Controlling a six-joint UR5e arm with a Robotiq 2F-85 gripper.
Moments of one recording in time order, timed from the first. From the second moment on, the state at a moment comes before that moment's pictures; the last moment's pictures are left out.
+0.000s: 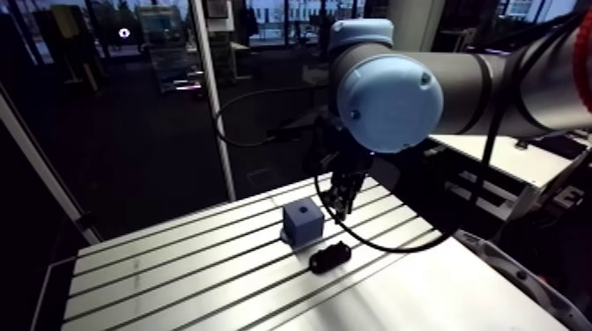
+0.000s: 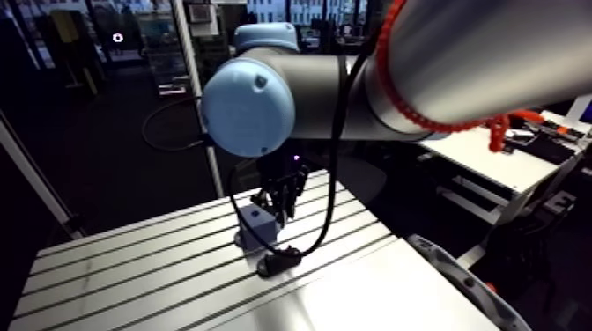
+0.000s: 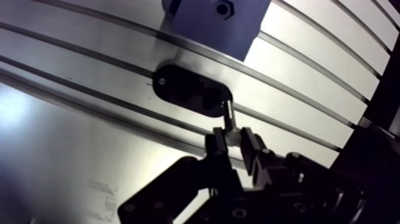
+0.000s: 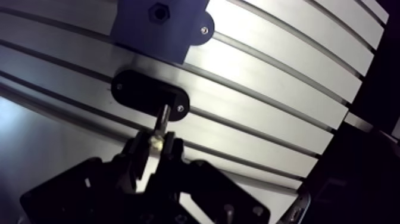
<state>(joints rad) -0.50 -1.46 2.00 -2.12 -1.63 -2.47</state>
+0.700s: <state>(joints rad) -0.39 -1.45 1.75 -1.79 -1.67 -2.38</state>
